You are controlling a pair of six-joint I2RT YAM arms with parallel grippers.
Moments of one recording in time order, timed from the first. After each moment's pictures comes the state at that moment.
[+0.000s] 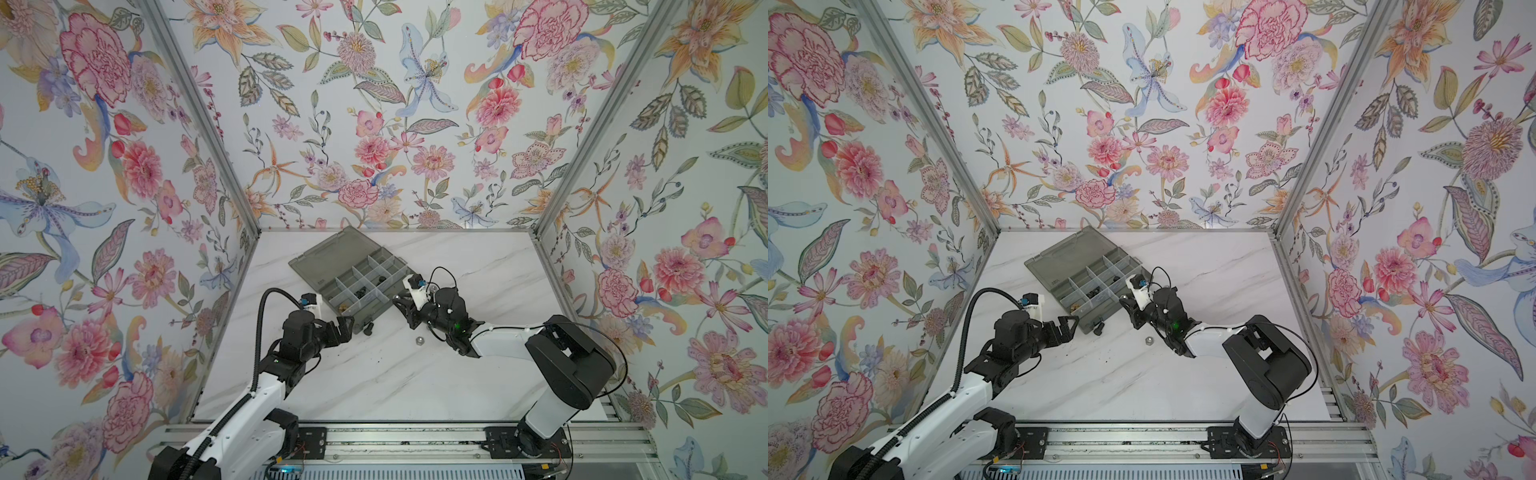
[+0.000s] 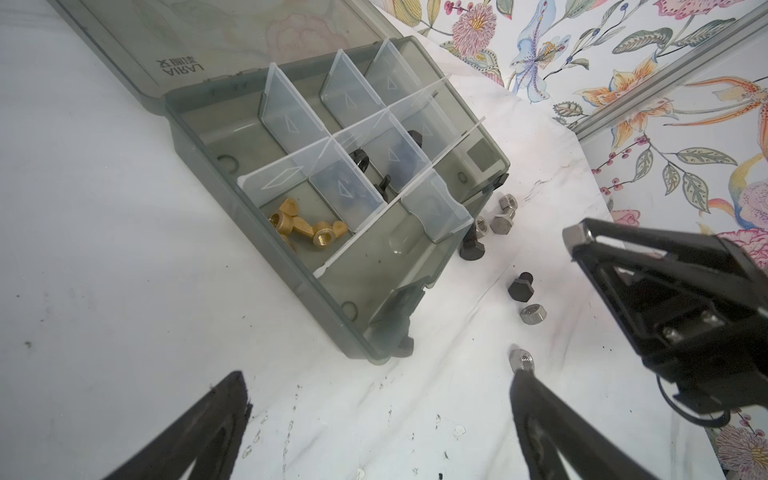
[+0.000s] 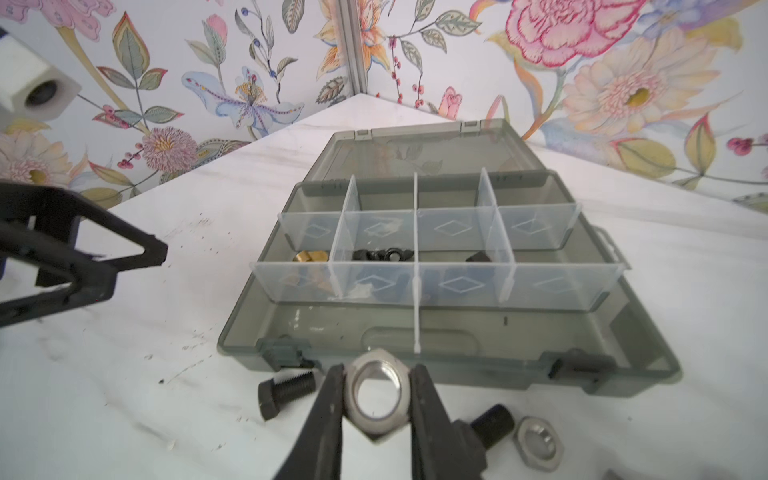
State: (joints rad) left arm -0.33 0.90 0.38 -0.03 0.15 -0.55; right arm 0.69 1.69 0.77 0.65 -0.21 0.05
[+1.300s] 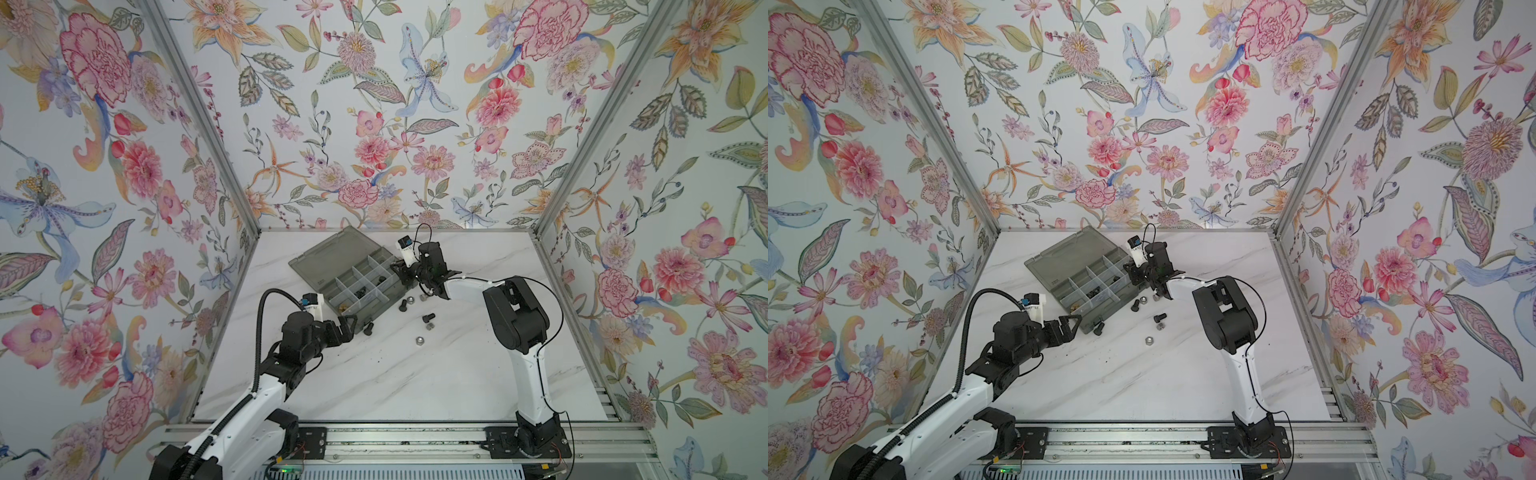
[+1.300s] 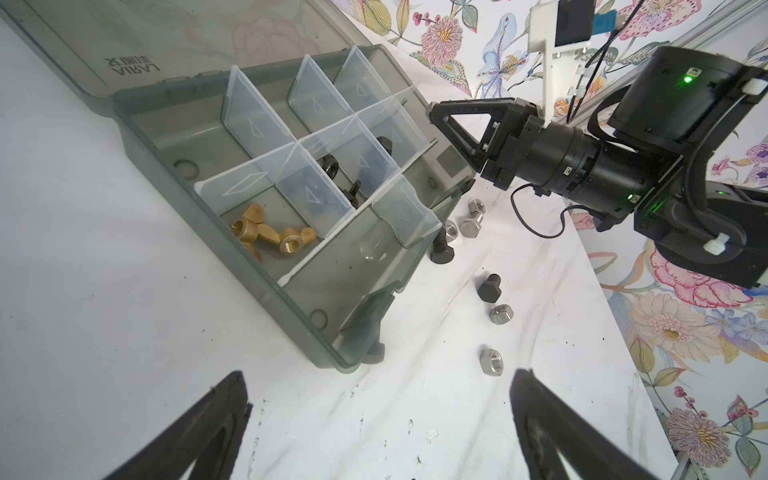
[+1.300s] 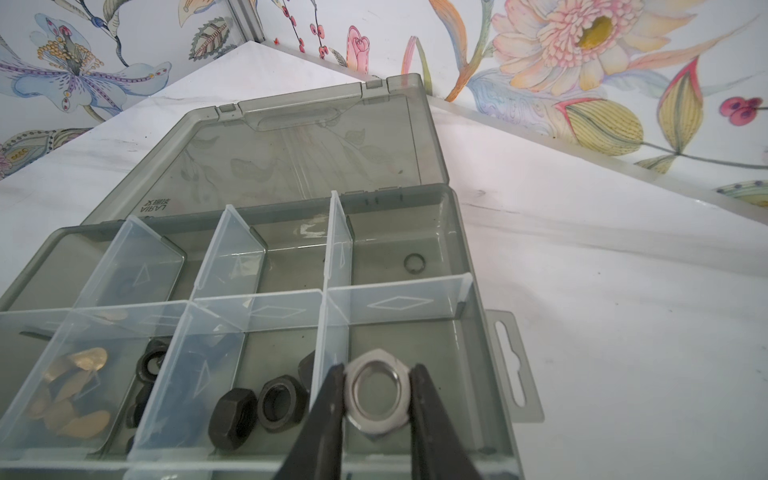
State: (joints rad) left arm -0.33 0.90 0.35 0.06 0.21 -0.59; right arm 0.53 2.21 1.47 0.26 -0.28 0.00
